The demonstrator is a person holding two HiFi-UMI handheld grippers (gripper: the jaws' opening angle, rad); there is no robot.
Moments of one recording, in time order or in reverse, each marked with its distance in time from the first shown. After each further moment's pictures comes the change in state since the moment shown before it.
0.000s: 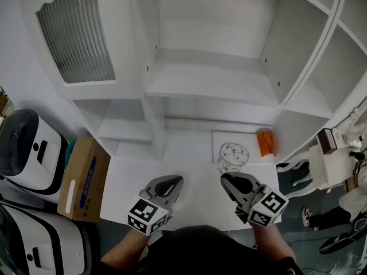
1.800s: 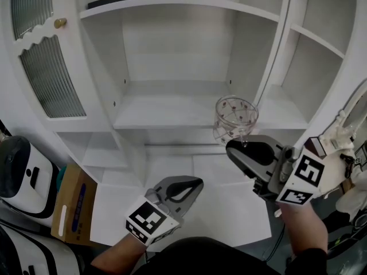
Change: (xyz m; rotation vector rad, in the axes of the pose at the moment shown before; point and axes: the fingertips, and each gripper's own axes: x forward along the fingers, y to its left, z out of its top) left arm 0.076 -0.102 0.151 0.237 -0.111 -0.254; right arm -0.057 -0.033 0.224 -0.321 -0.131 0.137
